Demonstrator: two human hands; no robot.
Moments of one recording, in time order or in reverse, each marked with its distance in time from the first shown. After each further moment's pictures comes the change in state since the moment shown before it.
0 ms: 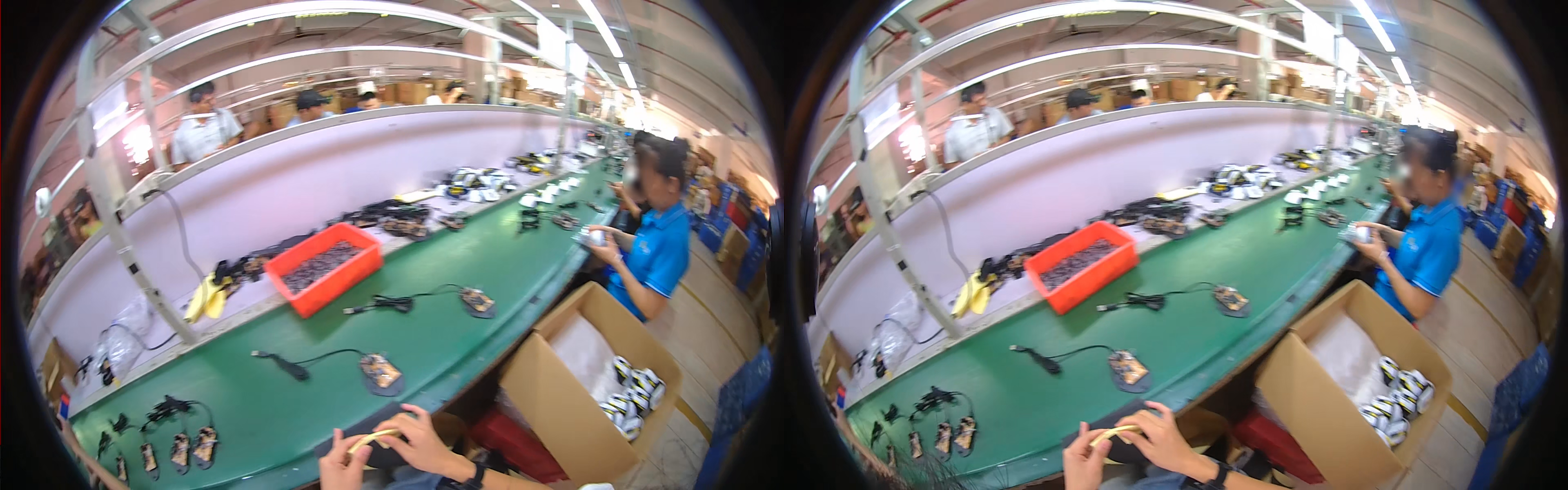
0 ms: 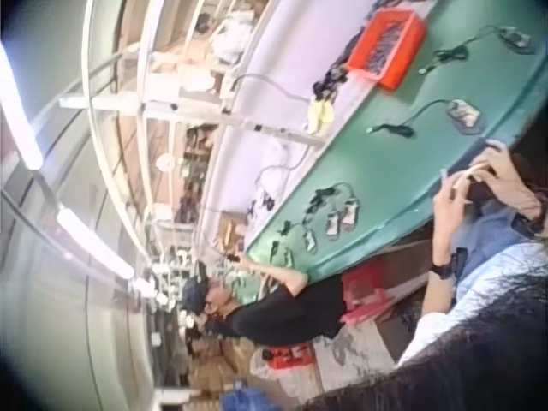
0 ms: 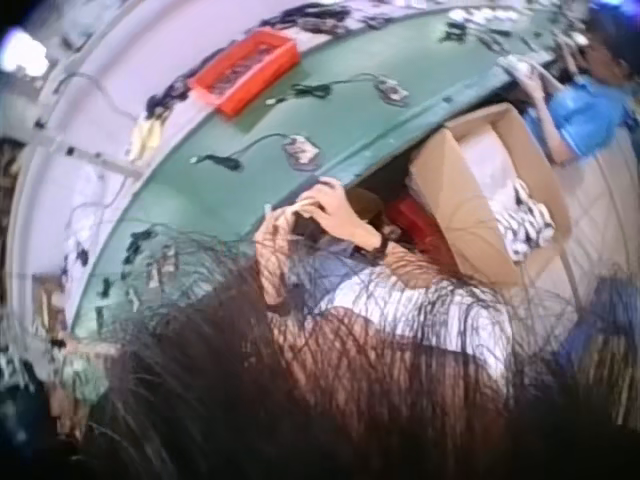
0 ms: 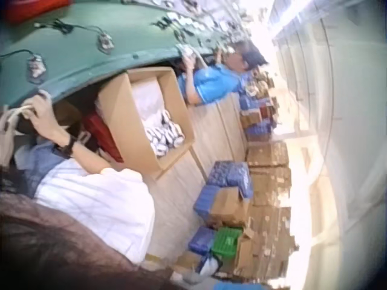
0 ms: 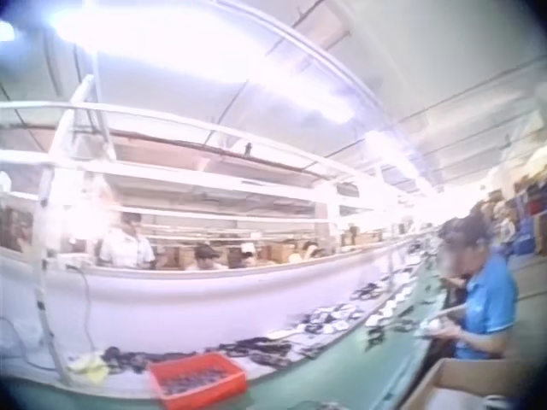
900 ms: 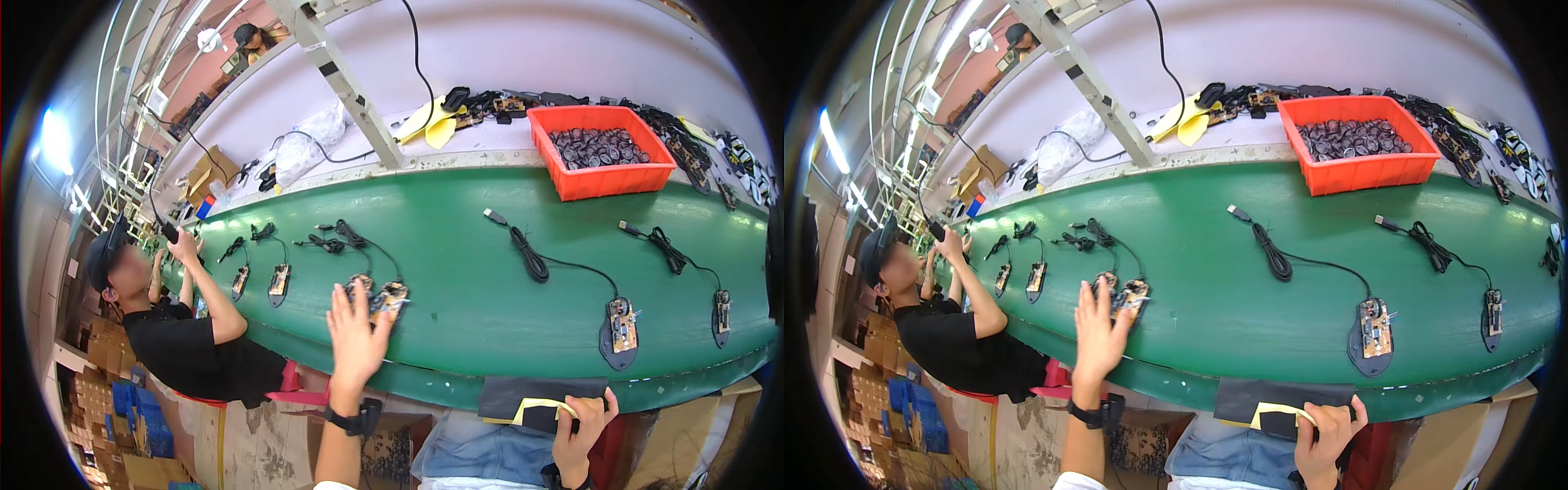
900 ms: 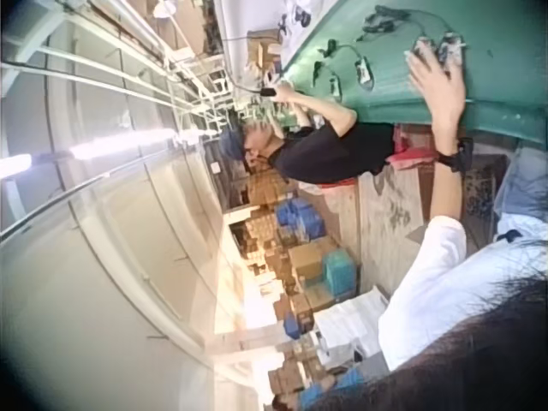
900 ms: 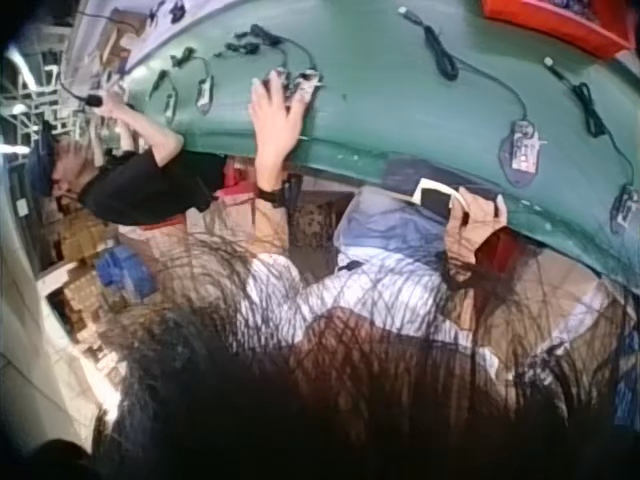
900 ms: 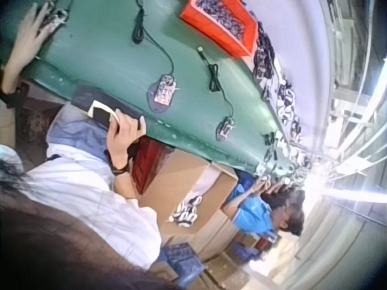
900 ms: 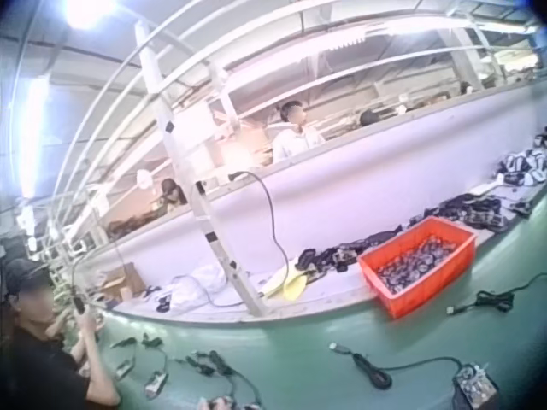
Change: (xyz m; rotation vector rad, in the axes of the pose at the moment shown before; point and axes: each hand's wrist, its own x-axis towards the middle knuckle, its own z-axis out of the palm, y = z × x) left_hand 0.007 -0.028 -0.186 1.203 0.644 -0.379; right_hand -0.003 0.024 0.002 -0.209 -0.014 -0.070
